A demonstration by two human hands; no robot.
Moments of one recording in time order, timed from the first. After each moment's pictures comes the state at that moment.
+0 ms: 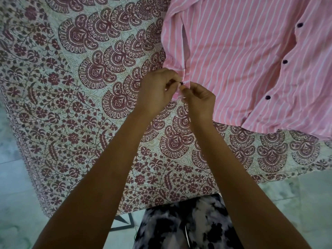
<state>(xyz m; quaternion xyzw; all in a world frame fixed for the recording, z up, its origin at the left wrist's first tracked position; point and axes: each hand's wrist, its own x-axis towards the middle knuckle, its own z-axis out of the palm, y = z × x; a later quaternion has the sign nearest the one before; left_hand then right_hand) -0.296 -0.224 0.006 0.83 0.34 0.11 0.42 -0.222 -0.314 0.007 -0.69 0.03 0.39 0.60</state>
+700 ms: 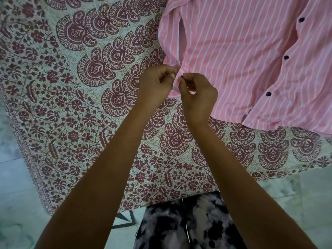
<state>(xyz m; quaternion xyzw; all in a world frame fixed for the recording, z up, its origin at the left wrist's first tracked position) -0.288 -0.230 0.016 0.62 0.48 0.12 0.61 -0.227 -0.317 0.000 -0.85 -0.25 0.15 0.45</state>
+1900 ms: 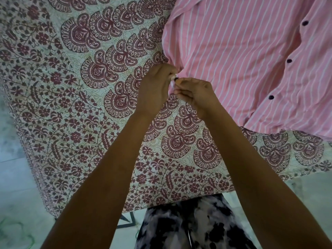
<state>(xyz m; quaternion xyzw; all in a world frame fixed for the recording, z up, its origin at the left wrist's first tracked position) -0.300 -0.225 -0.014 0.86 0.34 0.20 0.34 -0.194 -0.302 0.000 -0.62 0.00 0.58 0.52</state>
